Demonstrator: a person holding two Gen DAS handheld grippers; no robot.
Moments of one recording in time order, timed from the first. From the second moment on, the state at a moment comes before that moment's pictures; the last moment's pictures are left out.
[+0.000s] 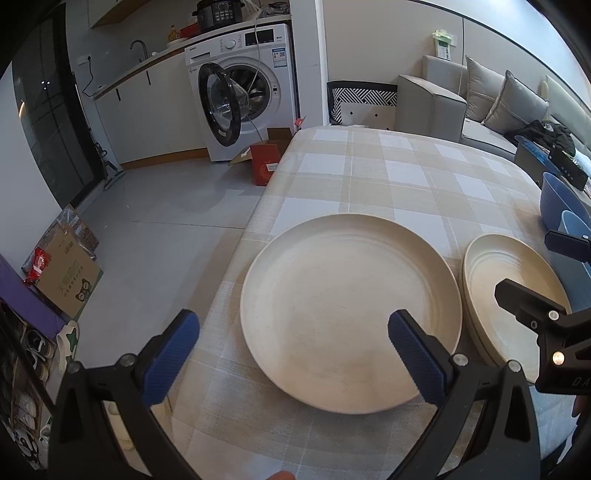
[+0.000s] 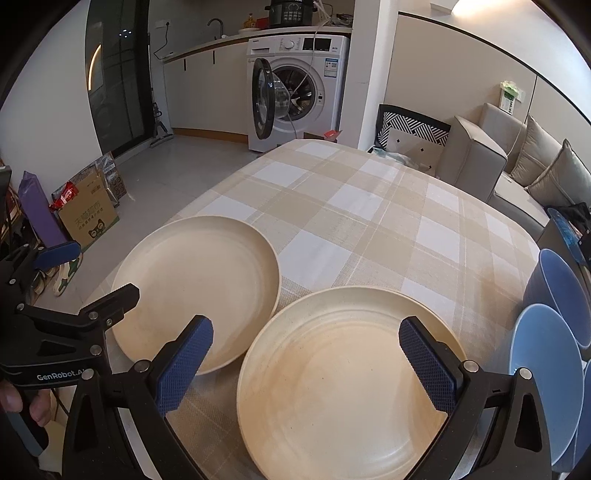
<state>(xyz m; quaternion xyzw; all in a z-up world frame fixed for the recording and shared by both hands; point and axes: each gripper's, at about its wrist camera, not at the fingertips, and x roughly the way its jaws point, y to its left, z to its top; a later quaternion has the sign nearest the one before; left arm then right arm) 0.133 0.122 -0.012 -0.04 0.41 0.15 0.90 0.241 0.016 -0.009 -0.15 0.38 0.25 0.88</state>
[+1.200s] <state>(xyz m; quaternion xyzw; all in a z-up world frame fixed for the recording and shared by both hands) 0.142 0.155 -0.033 -0.07 0.41 0.17 0.89 0.288 0.070 -0.036 -0.17 0.42 0.30 0.84</state>
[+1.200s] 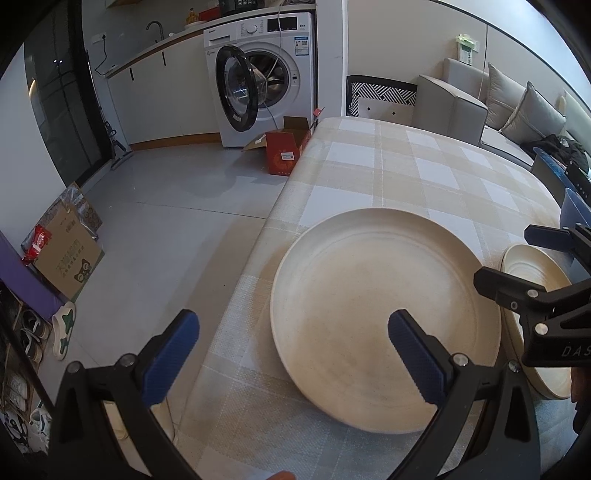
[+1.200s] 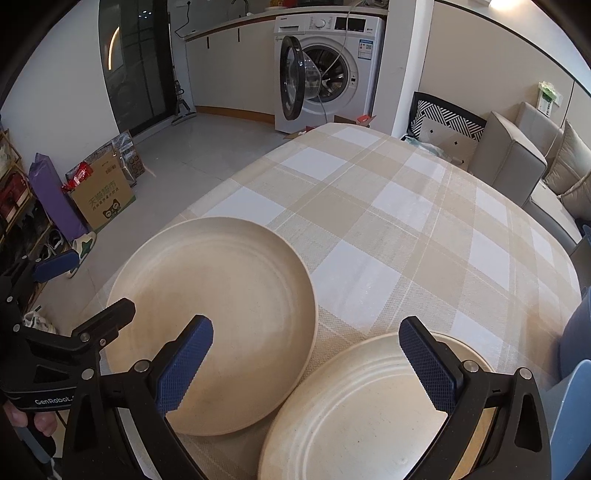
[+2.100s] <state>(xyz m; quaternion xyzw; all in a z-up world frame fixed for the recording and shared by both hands) 0.144 0.166 -0.050 -0.08 0.42 0.18 0.88 0.313 0.096 -0.062 -0.16 0.46 0.33 0.81</state>
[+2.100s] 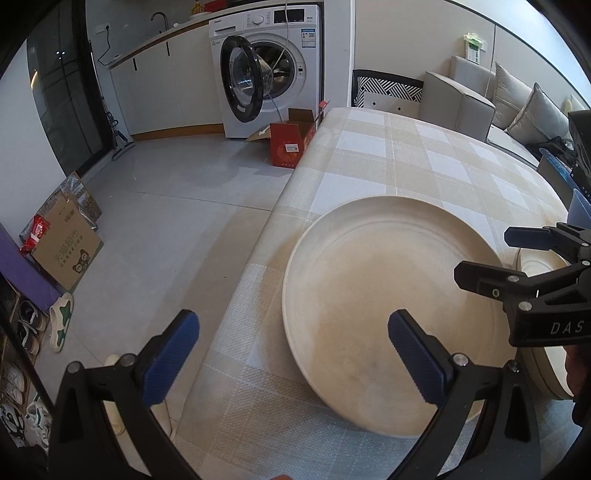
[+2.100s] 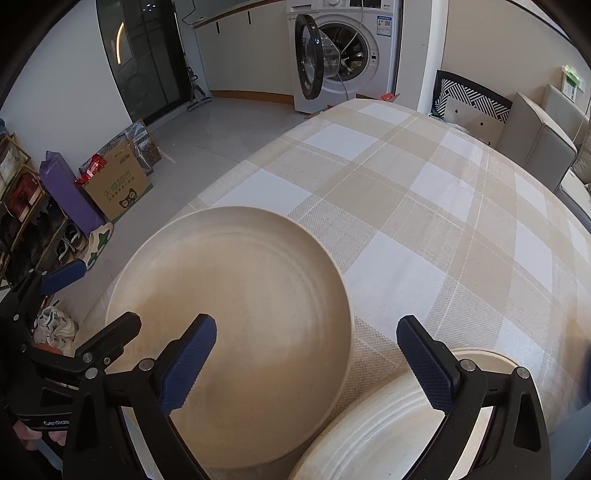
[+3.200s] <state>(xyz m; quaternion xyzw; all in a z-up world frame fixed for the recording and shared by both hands) 0.149 0.165 -0.061 -0.08 0.44 0.16 0.88 0.321 0.099 -0.078 -0.18 0.48 0.32 0.80</state>
